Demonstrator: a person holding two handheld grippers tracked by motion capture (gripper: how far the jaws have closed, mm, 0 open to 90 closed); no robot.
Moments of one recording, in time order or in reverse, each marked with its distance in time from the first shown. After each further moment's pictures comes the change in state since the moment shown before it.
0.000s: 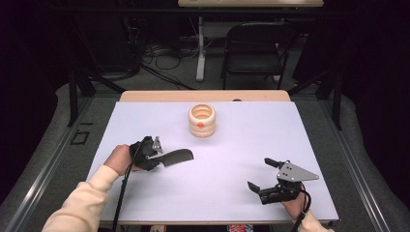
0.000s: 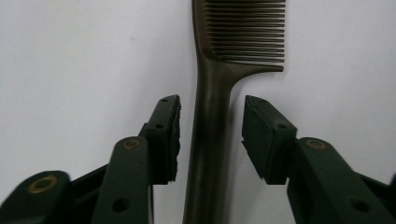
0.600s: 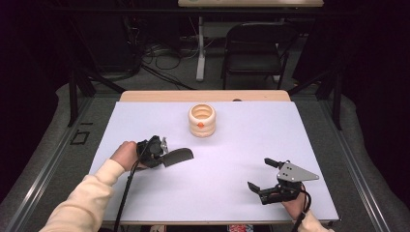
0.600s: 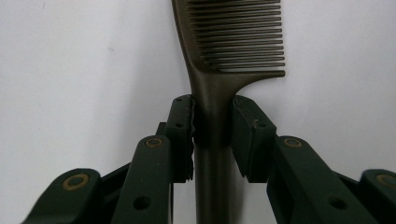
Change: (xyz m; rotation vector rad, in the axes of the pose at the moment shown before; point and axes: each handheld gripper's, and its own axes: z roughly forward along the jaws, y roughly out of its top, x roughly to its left) left arm 0.005 0.017 0.011 0.095 -0.051 0.081; right arm 0.000 0.000 -0.001 0.003 0.003 -0.005
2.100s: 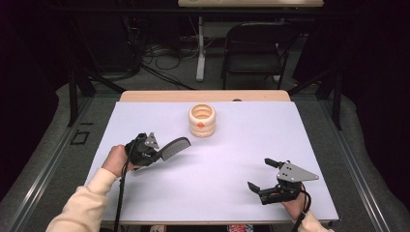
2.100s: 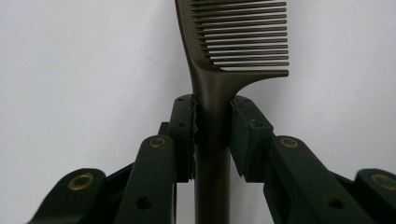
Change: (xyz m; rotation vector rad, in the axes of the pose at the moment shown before) left arm -0.007 -0.029 -0.024 -0.254 0.057 -0.192; right arm 0.000 0.000 0.000 0.004 -0.005 -0.003
